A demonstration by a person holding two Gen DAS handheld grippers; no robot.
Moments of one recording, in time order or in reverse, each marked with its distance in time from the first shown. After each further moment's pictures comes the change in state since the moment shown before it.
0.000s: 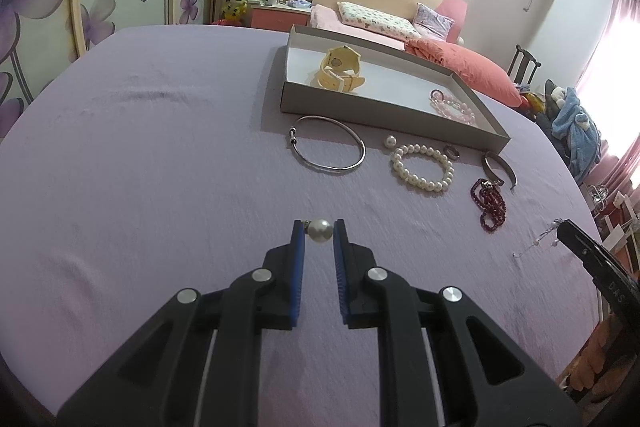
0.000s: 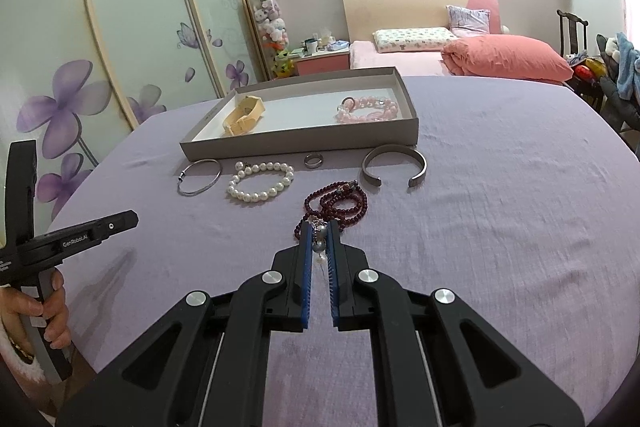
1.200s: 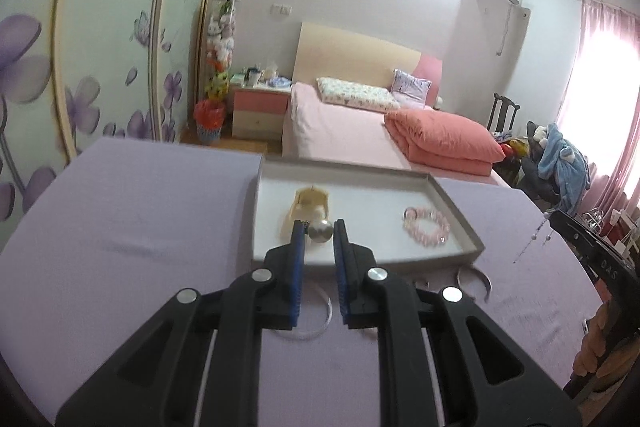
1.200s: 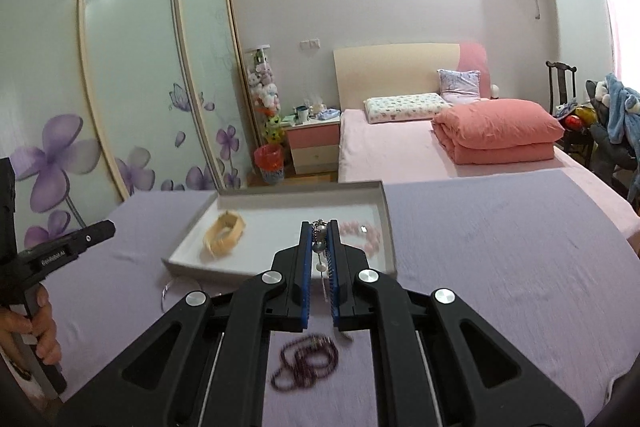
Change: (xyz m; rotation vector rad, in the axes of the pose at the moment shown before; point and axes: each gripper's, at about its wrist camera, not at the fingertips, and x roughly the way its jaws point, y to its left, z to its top) left arm -0.022 -0.032 0.104 0.079 -0.283 -0.040; right arm 0.005 -0.014 0.102 -0.014 -0.239 -0.028
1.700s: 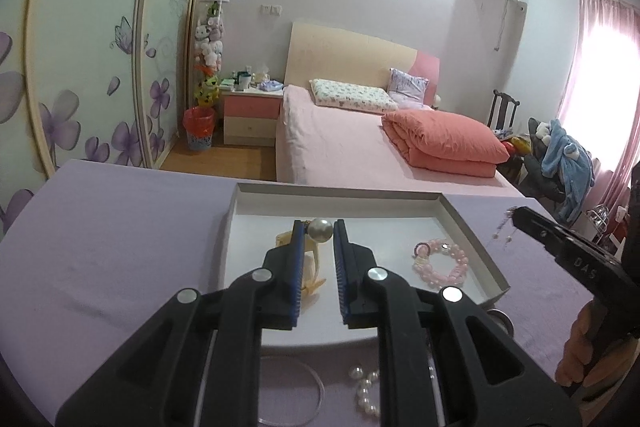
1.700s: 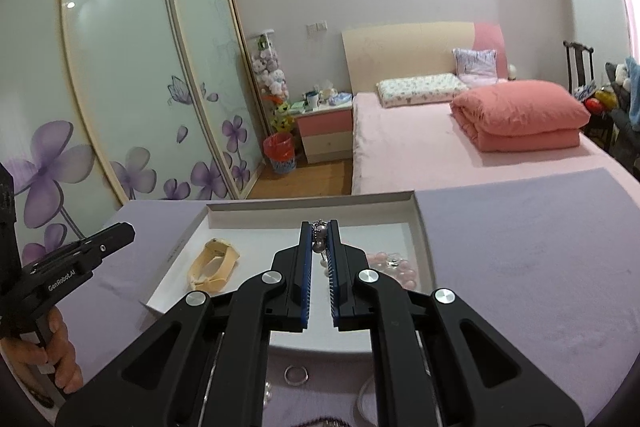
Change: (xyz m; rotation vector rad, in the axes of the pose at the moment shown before) left arm 0.090 -0.014 0.035 0.027 0.011 -0.011; right arm 0.100 -0.004 0.017 0.037 0.074 0.050
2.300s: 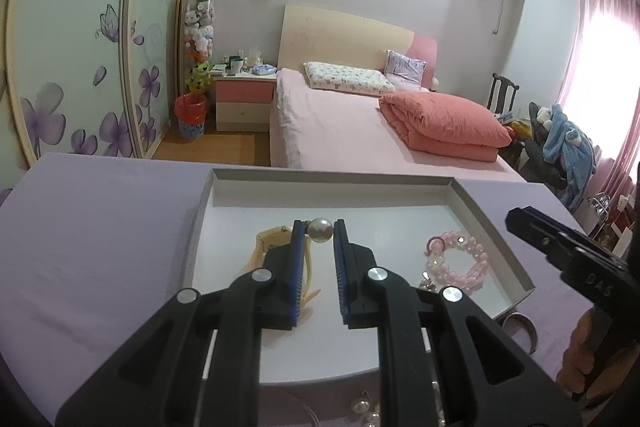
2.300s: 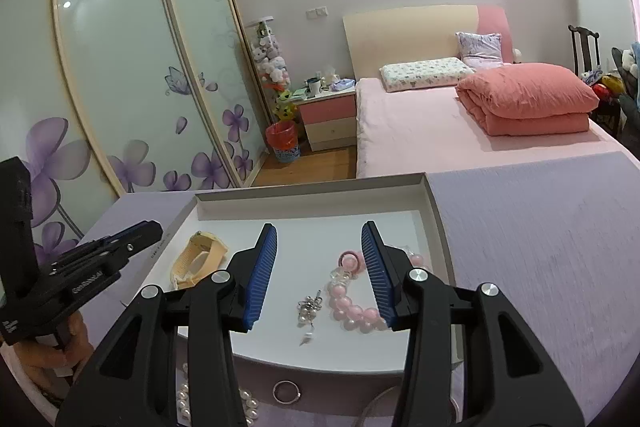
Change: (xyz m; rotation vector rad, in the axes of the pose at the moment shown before) left arm 0.059 -0.001 -0.009 0.016 0.058 -0.011; right arm 0.031 -0.010 -0.006 0.019 0.039 0.013
